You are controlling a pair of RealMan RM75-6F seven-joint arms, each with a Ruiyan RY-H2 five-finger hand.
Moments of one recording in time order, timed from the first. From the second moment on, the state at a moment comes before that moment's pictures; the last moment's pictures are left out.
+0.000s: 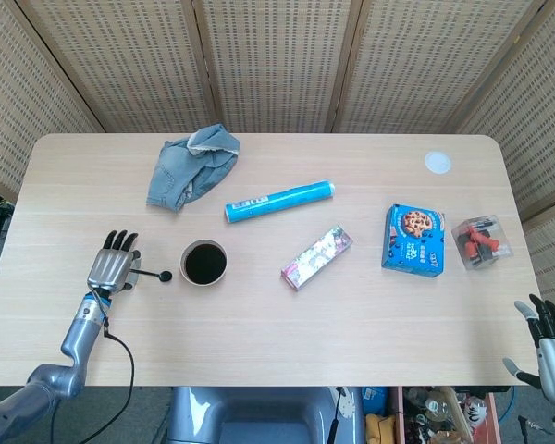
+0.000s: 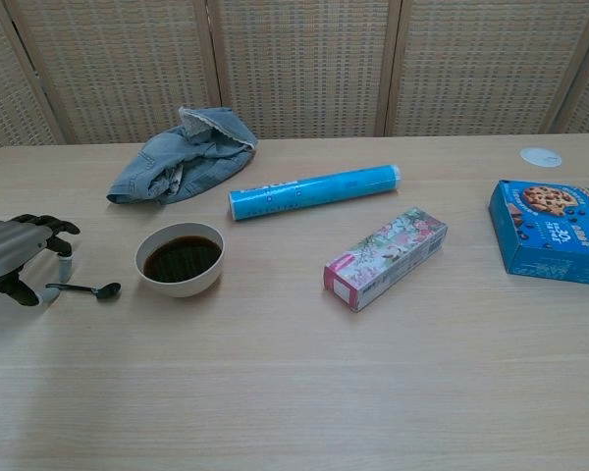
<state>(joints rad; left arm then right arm) -0.55 -1.84 -0.09 -0.64 1.33 0.91 0.05 -0.05 -1.26 0.03 -1.29 -1.51 1.54 0.12</state>
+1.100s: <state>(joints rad) -0.54 -1.78 -0.11 -0.74 1.33 0.93 0.09 -0.05 -1.27 0.03 -1.28 -1.51 1.54 0.14</state>
